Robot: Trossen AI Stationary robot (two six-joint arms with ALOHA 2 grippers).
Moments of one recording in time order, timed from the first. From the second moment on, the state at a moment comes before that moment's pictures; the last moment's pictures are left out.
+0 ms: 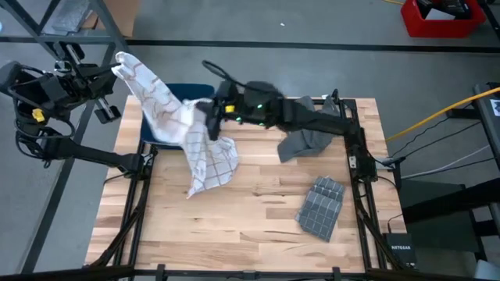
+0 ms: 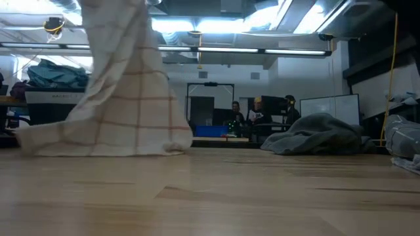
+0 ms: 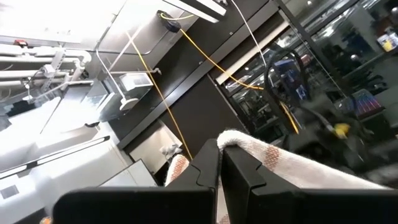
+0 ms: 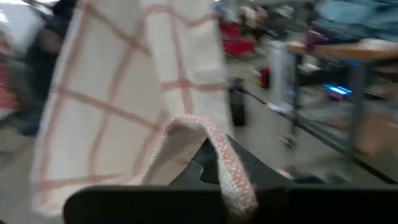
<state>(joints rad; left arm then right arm) 0.02 0.78 1.62 -0.41 -0.30 0.77 -0.05 2.04 2.36 -0.29 0.16 0.15</state>
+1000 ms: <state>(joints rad) 0.22 1.08 1.62 0.23 -0.32 1.07 -0.05 1.66 2.36 -0.43 0.44 0.02</state>
